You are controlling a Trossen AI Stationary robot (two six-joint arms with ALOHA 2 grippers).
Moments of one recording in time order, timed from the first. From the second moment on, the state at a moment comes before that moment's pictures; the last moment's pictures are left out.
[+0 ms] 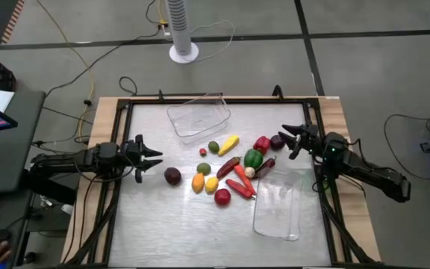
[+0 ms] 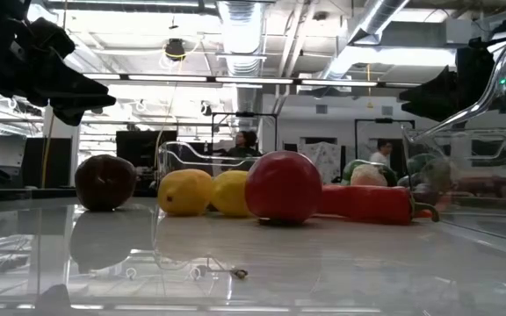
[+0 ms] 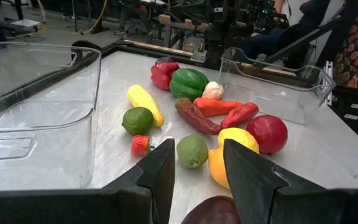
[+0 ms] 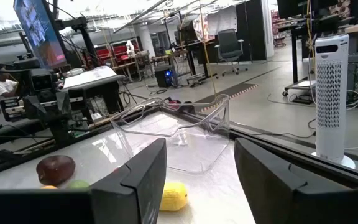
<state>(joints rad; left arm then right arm) 0.05 0.03 0.09 -0.22 -0.08 -0.18 -0.44 0.00 0.01 0.04 0.11 0.21</state>
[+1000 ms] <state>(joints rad) 0.05 0.03 0.09 -0.22 -0.08 -0.18 -0.44 0.00 0.01 0.04 0.11 0.21</state>
